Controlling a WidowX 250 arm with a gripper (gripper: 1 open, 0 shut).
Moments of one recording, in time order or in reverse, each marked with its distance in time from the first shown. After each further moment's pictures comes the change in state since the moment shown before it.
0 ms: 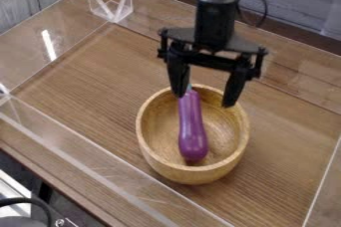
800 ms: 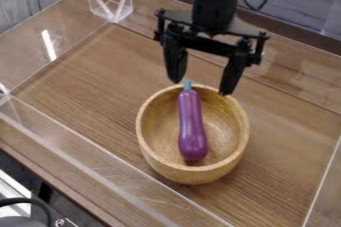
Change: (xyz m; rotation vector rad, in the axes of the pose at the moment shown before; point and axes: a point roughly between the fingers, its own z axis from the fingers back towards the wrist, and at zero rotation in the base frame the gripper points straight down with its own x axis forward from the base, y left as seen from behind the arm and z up) arm -0.006 -0.004 0.028 0.013 0.024 -0.045
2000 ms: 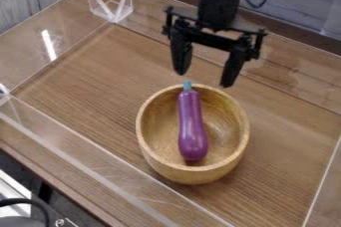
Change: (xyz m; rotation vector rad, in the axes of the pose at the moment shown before) arm 0.025 0.002 -0.011 0.021 0.026 -0.040
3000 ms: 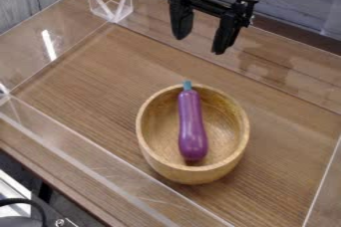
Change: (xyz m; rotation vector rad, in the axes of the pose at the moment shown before) arm 0.031 0.030 0.019 0.008 -0.052 -0.159
